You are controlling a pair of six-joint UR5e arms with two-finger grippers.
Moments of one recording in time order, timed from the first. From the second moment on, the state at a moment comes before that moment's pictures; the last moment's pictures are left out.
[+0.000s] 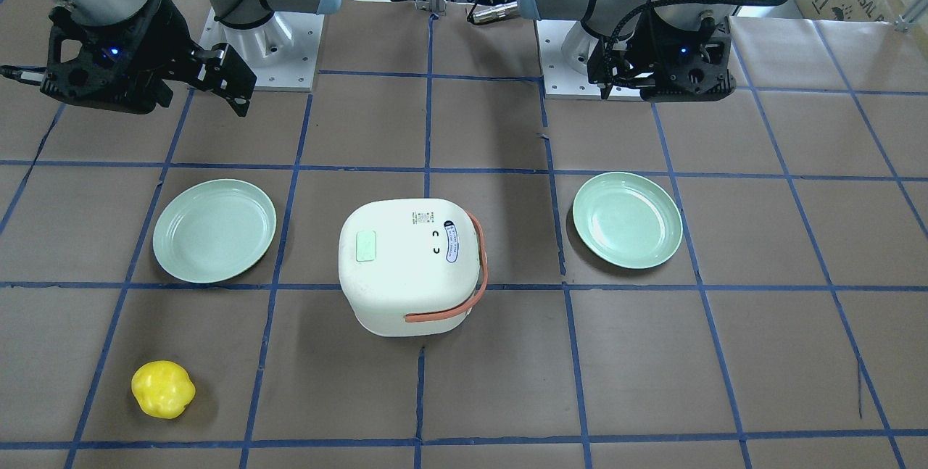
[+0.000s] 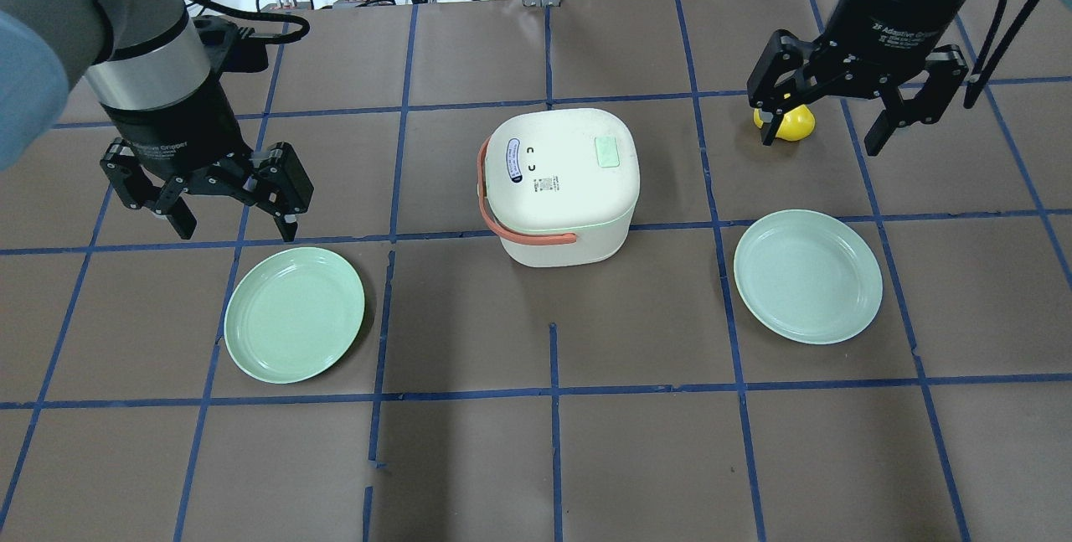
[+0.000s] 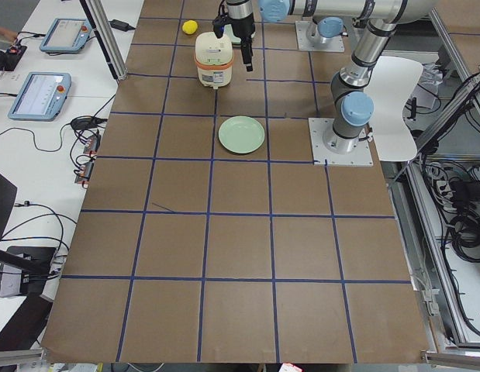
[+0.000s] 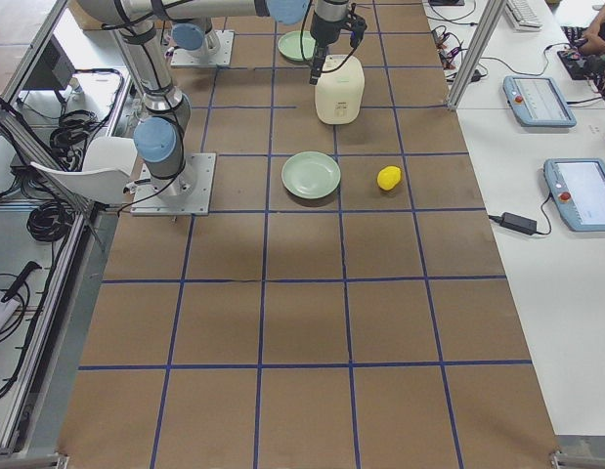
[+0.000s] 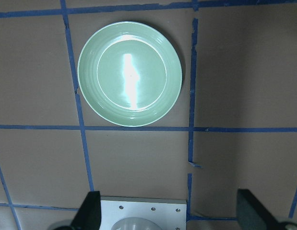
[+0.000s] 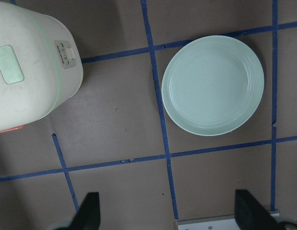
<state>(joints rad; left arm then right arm) -1.56 -1.52 -1.61 -1.81 1.69 0.01 1.52 -1.55 1.48 -1.34 -1.52 0.10</state>
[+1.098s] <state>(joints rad) -1.56 -1.52 -1.61 -1.81 1.69 0.01 1.74 -1.42 1.46 -1.53 -1.51 0.30</state>
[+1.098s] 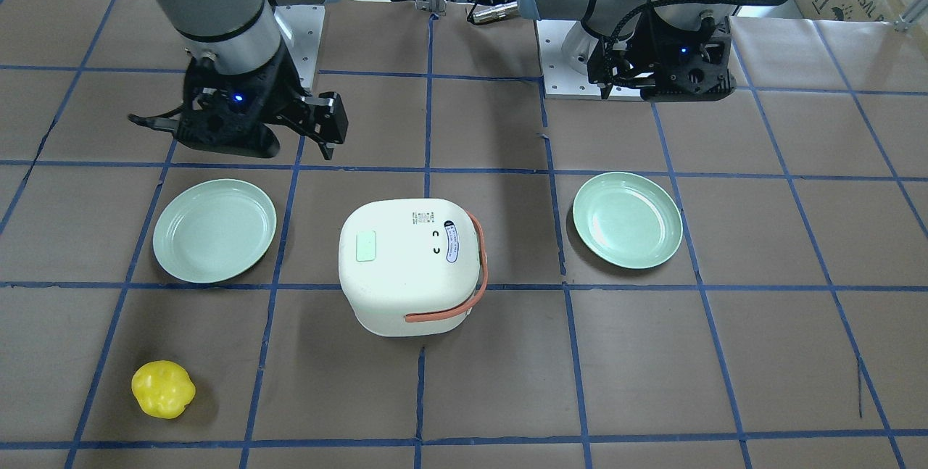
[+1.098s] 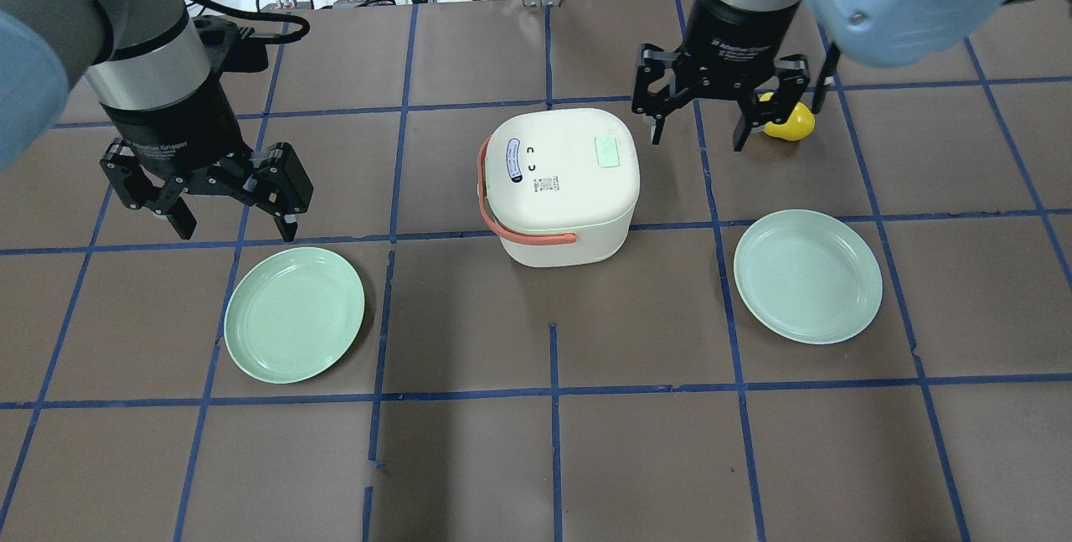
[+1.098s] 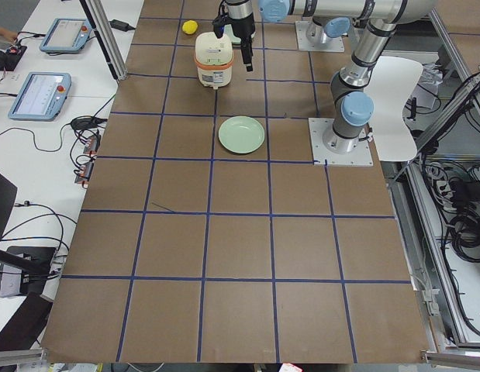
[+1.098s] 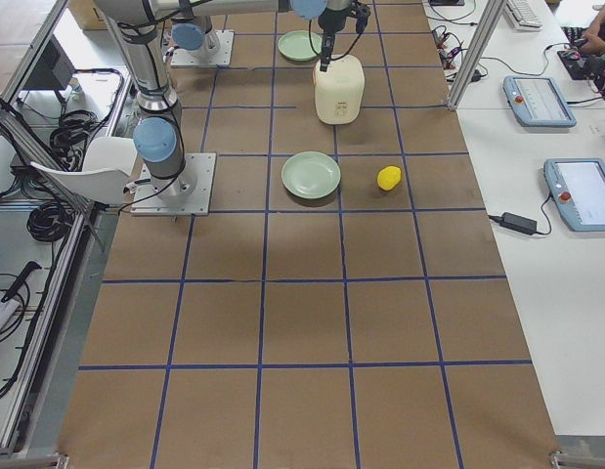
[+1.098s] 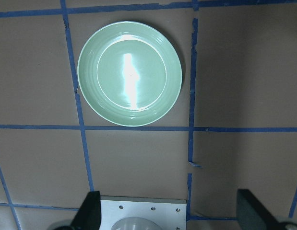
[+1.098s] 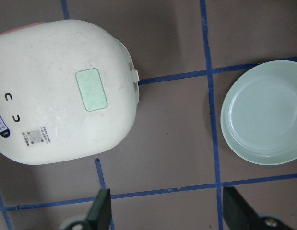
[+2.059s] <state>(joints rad) -1.56 -1.52 -1.61 -1.81 1.69 0.01 1.78 -1.27 1.45 -1.72 -1.46 0.29</state>
